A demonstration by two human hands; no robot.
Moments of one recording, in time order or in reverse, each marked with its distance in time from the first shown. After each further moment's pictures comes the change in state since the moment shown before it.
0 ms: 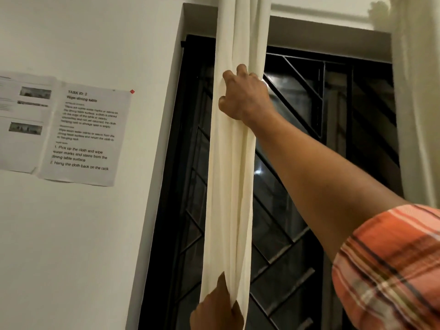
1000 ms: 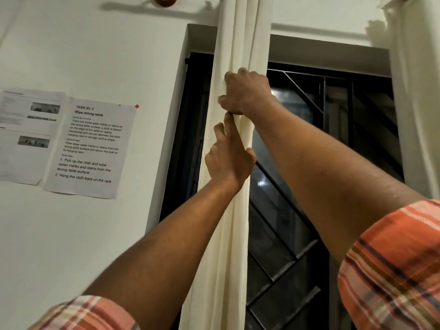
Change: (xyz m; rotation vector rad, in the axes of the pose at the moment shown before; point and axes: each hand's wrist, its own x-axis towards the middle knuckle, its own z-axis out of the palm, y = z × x) left_hand 0.084 0.177 -0.176 -0.009 0.884 0.436; right_hand 0.030 0.005 -0.024 -0.051 -0.019 -0.031
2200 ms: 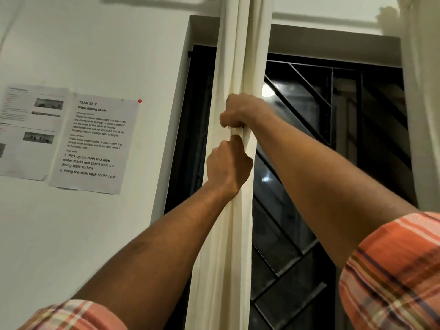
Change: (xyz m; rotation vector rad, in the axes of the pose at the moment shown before) left_hand -0.005 -0.021 0.007 0.077 -0.091 0.057; right_hand -0.024 -0.014 0.024 0.220 -0.305 0.070
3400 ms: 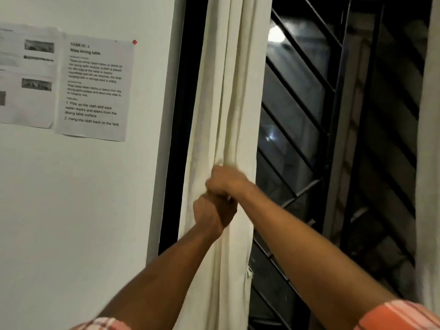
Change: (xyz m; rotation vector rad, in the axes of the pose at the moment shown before) left_hand -0.188 -0.073 0.055 0.126 -0.381 -0.330; right_hand -0.173 -0.020 0.158 0.287 -0.535 0.044
